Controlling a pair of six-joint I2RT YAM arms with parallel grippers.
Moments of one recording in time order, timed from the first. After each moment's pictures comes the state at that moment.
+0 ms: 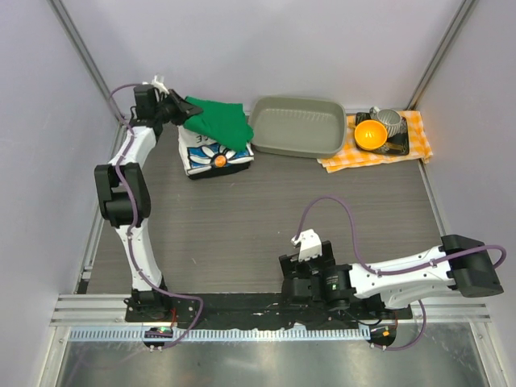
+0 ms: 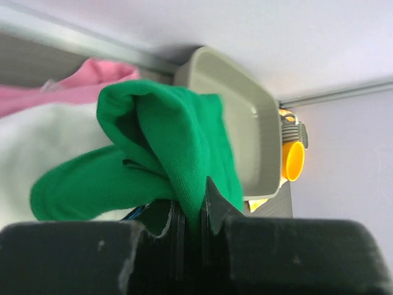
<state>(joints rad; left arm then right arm) 0.03 2.13 1.85 -0.06 0.61 -0.73 1.58 1.16 0.59 -0.66 0.96 1.09</state>
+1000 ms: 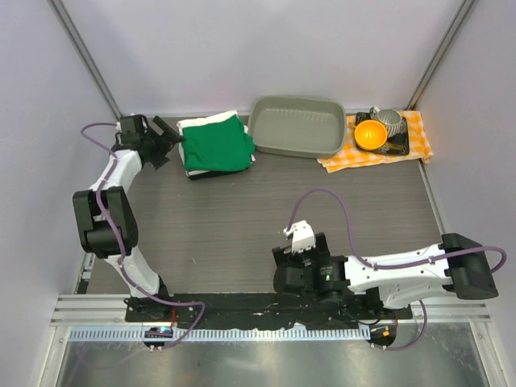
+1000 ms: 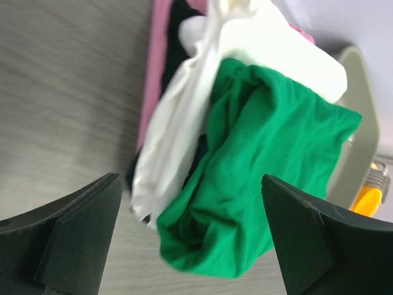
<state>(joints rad) 0.12 1.79 1.31 -0.18 0.30 -0.75 1.54 1.22 0.68 -0.67 0.94 1.00</state>
